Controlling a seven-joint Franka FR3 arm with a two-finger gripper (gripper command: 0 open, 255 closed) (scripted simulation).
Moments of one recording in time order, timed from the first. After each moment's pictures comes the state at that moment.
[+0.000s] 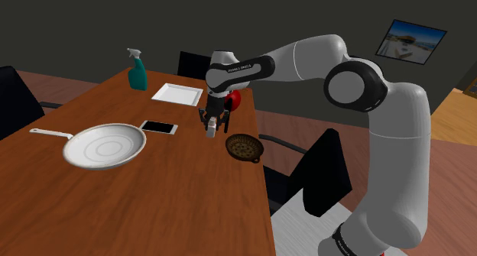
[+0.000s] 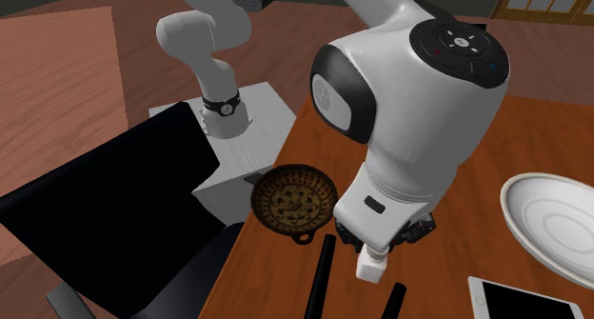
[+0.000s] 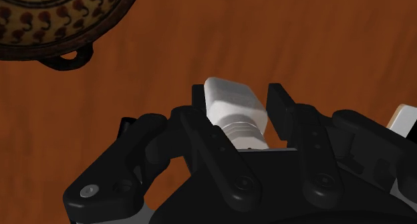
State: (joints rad) arm 0.07 0.49 0.05 -1.61 0.06 2.04 0.55
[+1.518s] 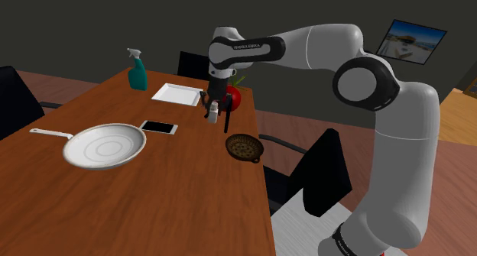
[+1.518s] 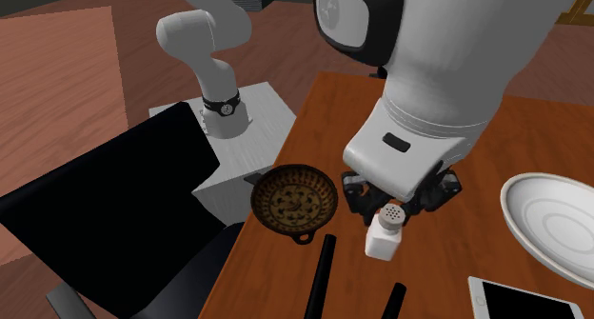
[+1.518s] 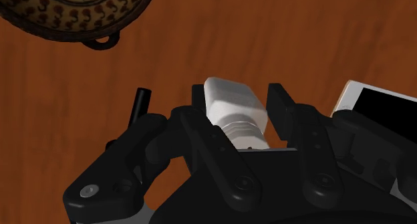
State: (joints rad) arm 0.07 0.43 0.05 -1.48 0.06 1.86 0.57
